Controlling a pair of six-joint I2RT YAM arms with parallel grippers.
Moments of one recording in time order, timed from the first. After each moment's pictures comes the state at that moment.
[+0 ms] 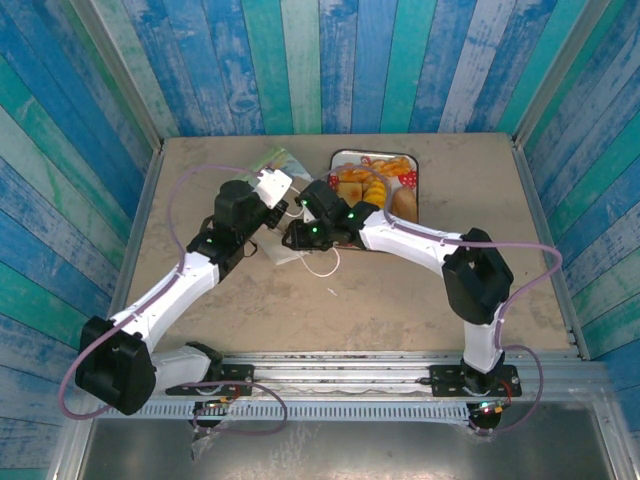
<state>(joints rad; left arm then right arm) -0.44 1.19 0.83 0.10 -0.03 0.38 0.86 1.92 1.49 -0.40 -0.25 0.72</state>
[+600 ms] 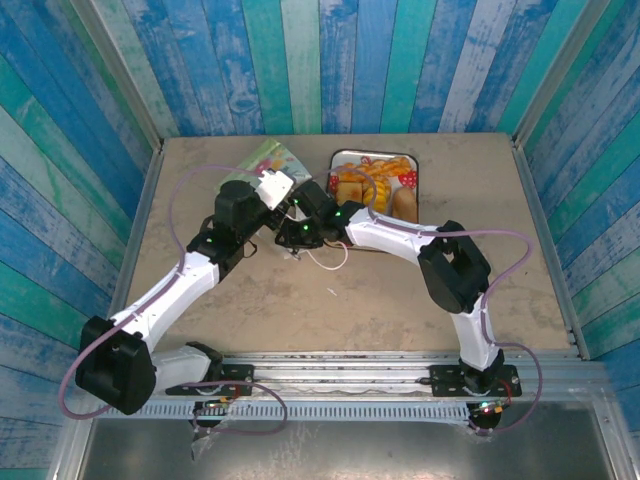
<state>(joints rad) -0.44 1.19 0.83 0.08 0.01 0.38 0.85 2.07 1.58 -0.37 -0.29 0.77</state>
